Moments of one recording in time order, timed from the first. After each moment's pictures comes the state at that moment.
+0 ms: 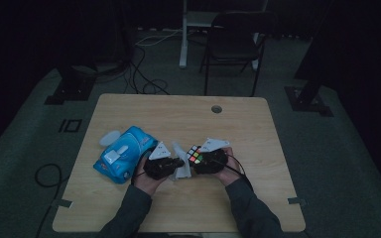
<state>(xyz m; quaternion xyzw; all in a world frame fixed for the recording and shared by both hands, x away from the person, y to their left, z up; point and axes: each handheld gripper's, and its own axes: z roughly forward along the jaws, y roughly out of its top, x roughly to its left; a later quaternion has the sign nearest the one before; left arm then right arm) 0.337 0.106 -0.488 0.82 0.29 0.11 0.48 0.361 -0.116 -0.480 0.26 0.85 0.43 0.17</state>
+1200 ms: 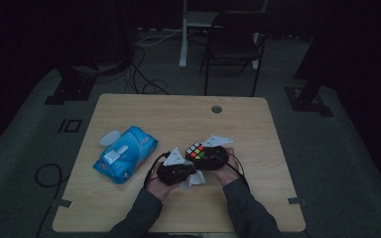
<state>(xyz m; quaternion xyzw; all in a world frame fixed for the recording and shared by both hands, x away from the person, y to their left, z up) 0.328 0.070 -0.497 0.83 0.26 0.08 0.49 0.367 -0.118 -0.479 0.33 0.82 0.45 0.15</state>
